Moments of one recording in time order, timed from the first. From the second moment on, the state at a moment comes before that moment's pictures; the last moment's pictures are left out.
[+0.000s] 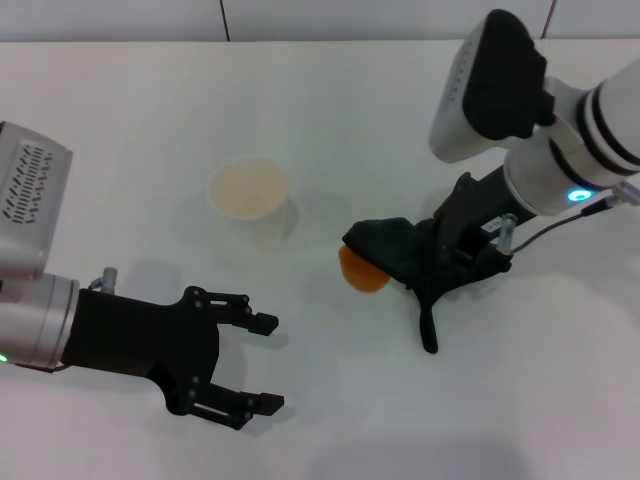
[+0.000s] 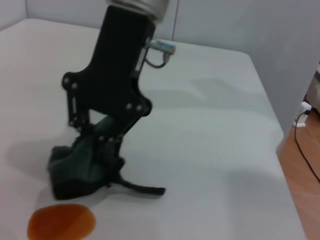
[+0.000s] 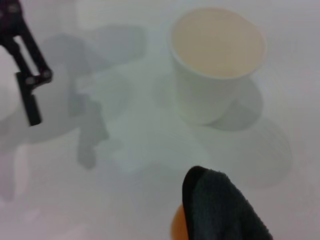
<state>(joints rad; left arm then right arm) -0.39 -2.05 1.19 0.98 1.98 1.68 -1.42 0.69 2.02 -1.64 -1.22 -2.38 -1.30 2.29</state>
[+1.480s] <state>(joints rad) -0.41 -2.06 1.19 0.98 2.00 1.68 -1.42 0.76 2.02 -1.90 -1.08 -2.24 -1.05 2.26</state>
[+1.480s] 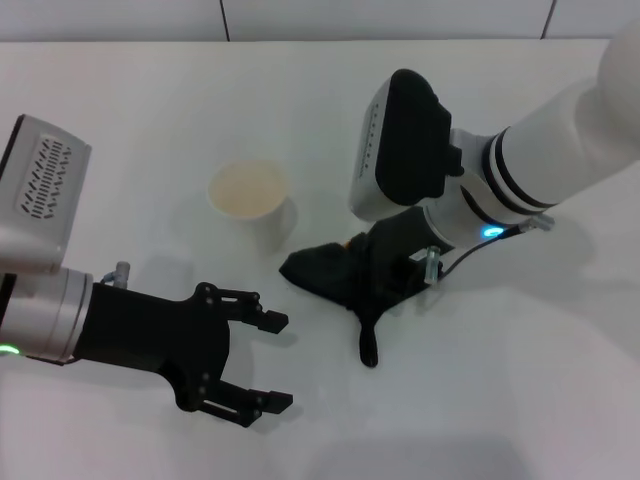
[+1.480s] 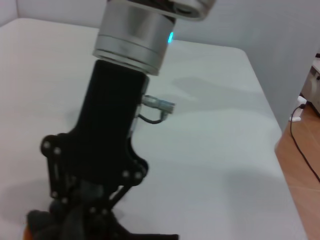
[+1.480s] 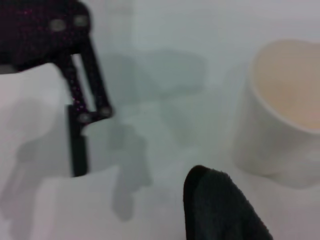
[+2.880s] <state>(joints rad) -0.39 -2.07 1.18 1.00 2.00 1.68 -1.42 0.76 2.03 -1.95 -1.10 -2.25 -1.07 2.25</state>
